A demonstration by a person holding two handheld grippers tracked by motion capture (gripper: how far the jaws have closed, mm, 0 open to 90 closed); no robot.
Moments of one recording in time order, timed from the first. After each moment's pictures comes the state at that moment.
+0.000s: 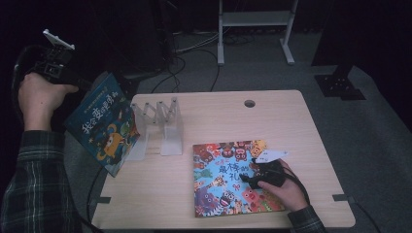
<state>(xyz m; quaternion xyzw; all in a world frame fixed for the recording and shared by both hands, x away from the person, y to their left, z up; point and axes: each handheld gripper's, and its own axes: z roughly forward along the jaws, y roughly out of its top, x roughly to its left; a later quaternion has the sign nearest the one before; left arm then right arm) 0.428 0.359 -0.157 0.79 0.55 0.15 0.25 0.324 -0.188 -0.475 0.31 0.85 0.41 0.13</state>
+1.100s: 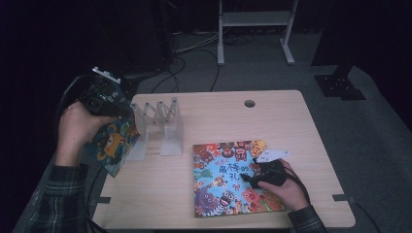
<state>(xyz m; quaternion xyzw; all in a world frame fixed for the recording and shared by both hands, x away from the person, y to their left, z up) 0.384 0.271 -0.221 0.87 0.41 0.12 0.26 0.324 -0.191 -0.474 0.32 0.84 0.41 0.14</state>
